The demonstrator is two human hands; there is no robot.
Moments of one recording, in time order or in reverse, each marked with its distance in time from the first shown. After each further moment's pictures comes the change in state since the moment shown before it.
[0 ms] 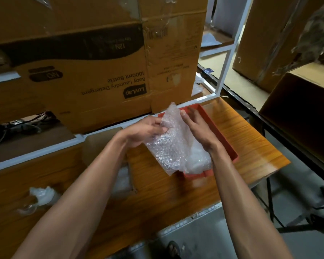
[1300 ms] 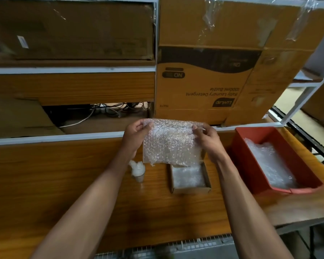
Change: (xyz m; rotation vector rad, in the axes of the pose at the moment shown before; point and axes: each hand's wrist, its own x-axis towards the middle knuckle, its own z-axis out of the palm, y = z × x) left_hand -0.283 -0.158 -0.178 -0.360 0.968 0.178; right_hand -0.057 -0.091 0.307 0.060 -0.127 -0.093
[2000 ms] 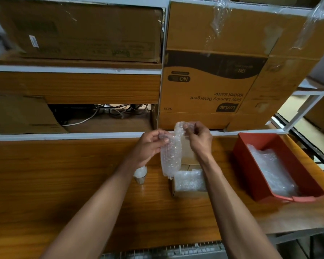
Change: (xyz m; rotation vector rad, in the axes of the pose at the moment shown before) left_hand -0.024 -0.004 0.011 -0.229 -0.404 -0.075; right_hand 0.005 -0.019 0.054 -0.091 0.209 -0.116
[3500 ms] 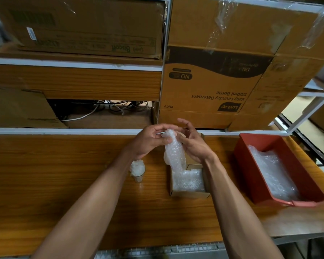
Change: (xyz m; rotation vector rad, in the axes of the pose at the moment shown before) left_hand 0.014 0.014 0.000 0.171 -0.172 0.084; right_hand 0.009 0.005 -0.006 0.453 -0.612 0.251
